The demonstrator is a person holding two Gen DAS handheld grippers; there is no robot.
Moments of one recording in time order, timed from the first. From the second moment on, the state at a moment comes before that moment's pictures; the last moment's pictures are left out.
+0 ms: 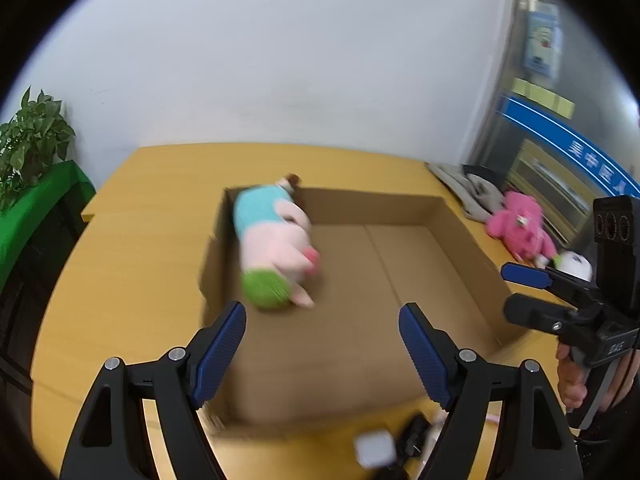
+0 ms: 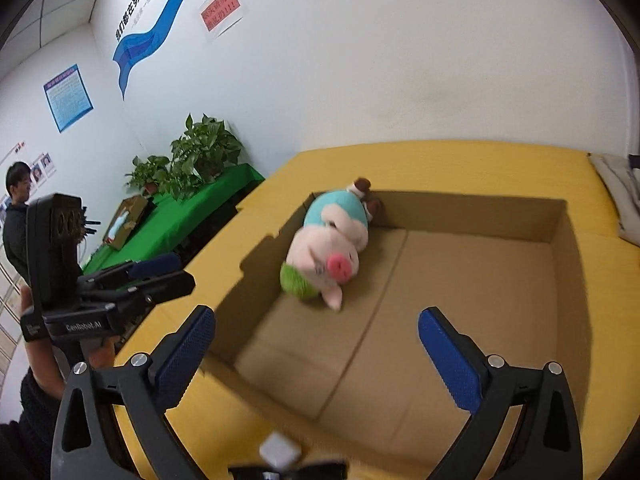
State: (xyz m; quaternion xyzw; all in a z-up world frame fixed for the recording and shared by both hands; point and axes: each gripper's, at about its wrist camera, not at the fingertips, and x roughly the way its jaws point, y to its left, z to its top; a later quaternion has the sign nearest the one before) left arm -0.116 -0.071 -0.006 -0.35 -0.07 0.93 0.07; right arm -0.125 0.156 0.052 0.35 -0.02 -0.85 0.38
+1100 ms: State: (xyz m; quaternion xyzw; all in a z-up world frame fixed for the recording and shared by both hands) left arm -0.013 0.049 -0.142 -0.50 -0.06 0.84 0.20; right arm -0.008 0.209 -0.083 0.50 0.00 -0.83 0.26
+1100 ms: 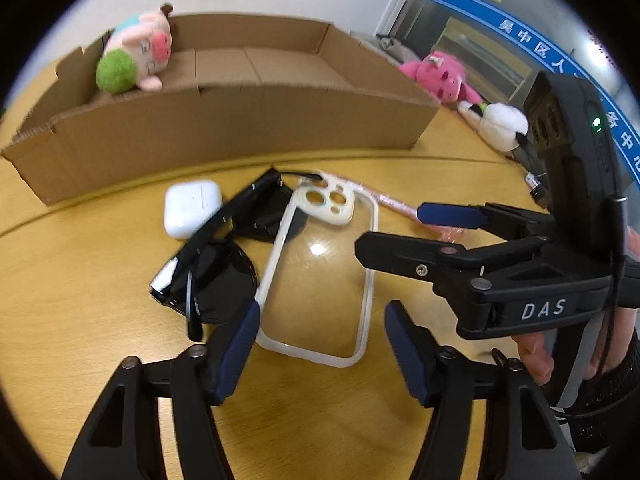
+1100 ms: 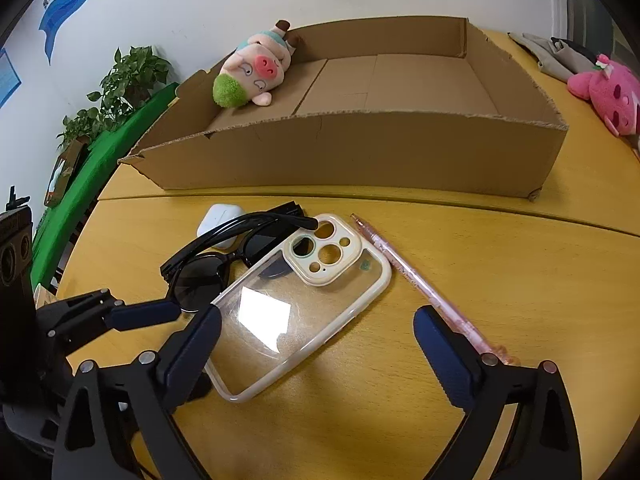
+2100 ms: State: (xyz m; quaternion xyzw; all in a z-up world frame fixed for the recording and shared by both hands) left arm 0.023 0.062 -0.144 -0.50 -0.01 0.85 0.19; right arm -0.067 0.196 -0.107 0.49 0.06 -0.77 0.40
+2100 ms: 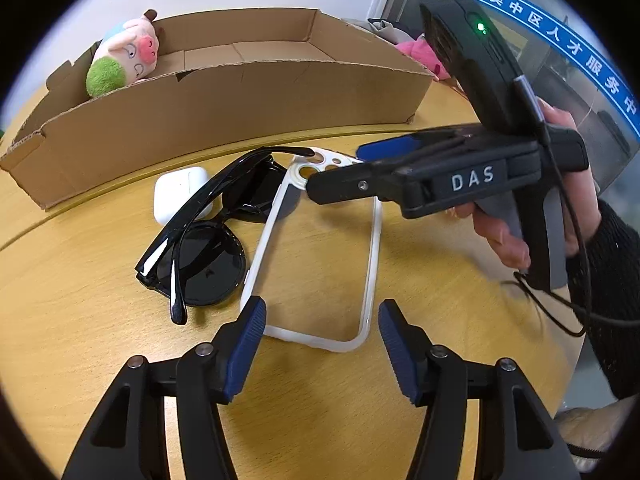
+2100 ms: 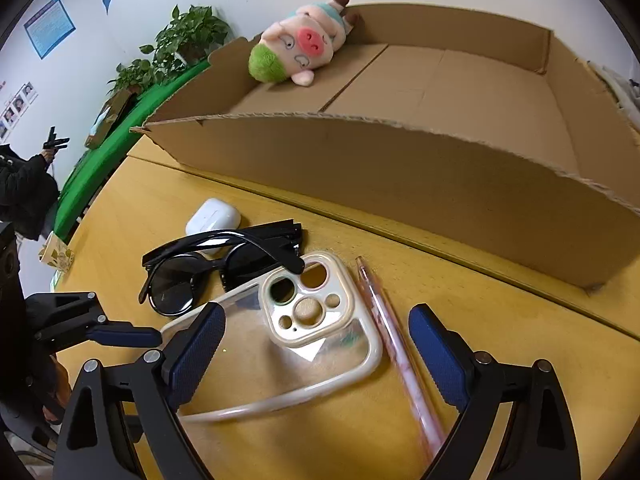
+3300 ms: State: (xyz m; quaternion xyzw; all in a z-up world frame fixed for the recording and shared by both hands) left arm 0.056 0.042 -0.159 -0.49 0.12 0.79 0.34; right arm 0.040 0.212 -0.110 0.49 0.12 -0.69 0.52
